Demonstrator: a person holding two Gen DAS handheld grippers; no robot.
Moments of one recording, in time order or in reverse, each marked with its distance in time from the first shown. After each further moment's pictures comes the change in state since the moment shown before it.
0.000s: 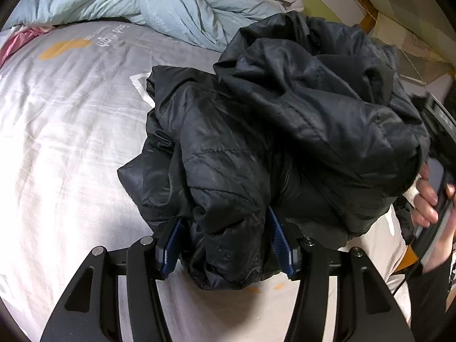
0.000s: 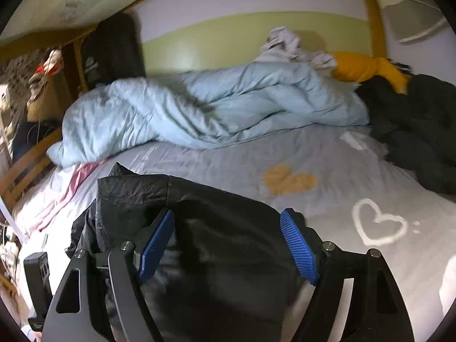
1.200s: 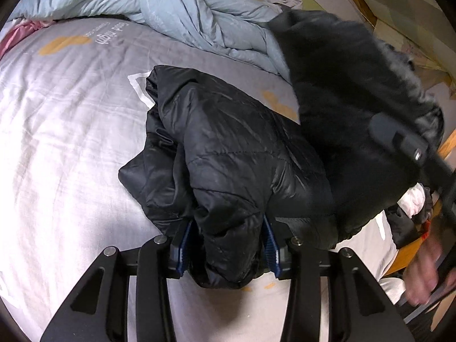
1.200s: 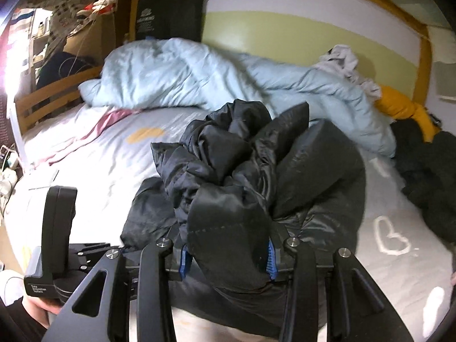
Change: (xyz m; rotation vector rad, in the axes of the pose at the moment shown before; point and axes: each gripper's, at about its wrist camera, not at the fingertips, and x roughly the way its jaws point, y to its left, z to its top) left arm -0.004 0.007 -0.001 -0.031 -0.005 -0.056; right arm -0.021 0.116 -0.050 -0.288 0.053 0.015
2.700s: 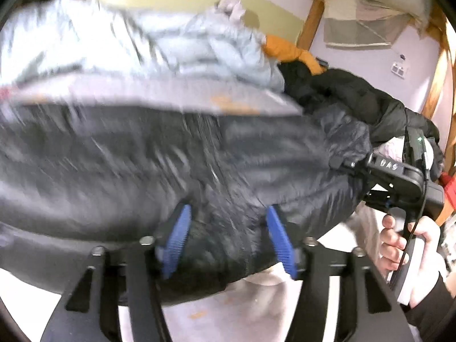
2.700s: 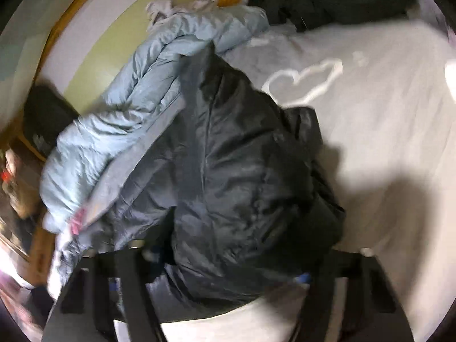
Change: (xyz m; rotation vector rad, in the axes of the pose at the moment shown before) left arm 0.027 -0.099 -0.043 0.300 -0.161 0.058; right arm 0.015 -0.223 -0.147 0.858 0.036 -0.040
